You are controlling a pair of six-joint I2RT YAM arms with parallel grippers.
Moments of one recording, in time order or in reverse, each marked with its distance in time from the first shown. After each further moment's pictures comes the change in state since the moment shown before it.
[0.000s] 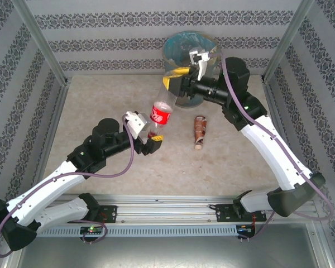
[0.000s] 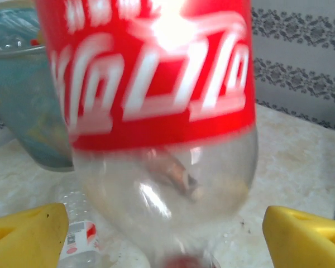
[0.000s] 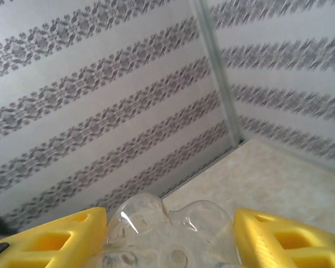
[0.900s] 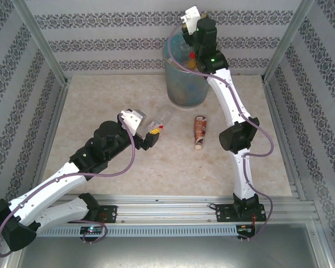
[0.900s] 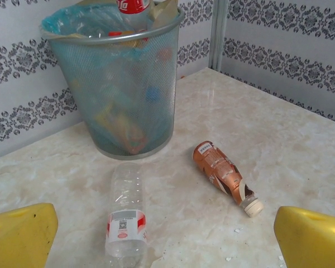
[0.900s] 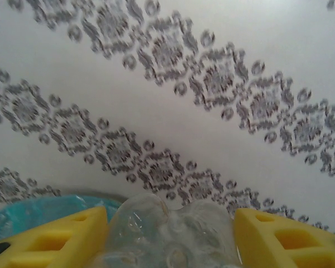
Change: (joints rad) left arm 0.000 0.006 -0.054 0.063 -0.225 -0.053; right arm -0.175 0.932 1.019 -0.084 0.875 -0.779
